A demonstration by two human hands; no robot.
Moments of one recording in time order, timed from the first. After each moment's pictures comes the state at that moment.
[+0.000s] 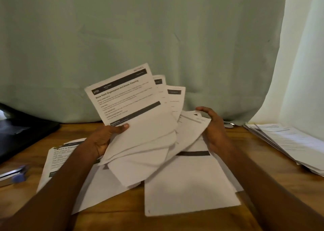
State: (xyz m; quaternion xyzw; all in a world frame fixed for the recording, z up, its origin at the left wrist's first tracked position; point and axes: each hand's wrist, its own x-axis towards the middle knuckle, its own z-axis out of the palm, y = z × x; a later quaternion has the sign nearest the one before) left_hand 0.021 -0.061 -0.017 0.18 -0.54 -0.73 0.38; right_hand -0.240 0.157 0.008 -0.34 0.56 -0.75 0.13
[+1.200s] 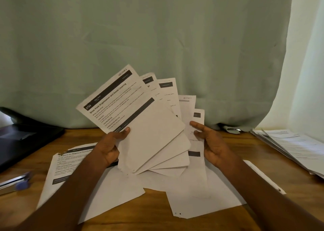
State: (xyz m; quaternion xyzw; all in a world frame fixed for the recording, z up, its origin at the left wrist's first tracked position) left_hand 0.010 -0.061 -0.027 0.16 -0.48 -0.74 0.44; right_hand -0.239 0.137 -0.014 -0.26 0.48 -0.78 0.30
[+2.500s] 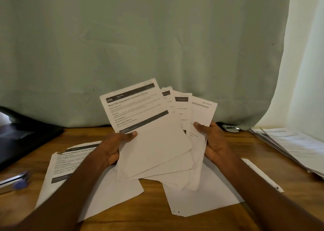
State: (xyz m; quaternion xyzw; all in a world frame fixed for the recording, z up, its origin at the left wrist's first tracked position) left_hand 0.004 -0.055 -0.028 0.18 -0.52 -0.74 0.38; right_hand -0.233 0.142 -0.005 -0.28 0.40 -0.83 0.28
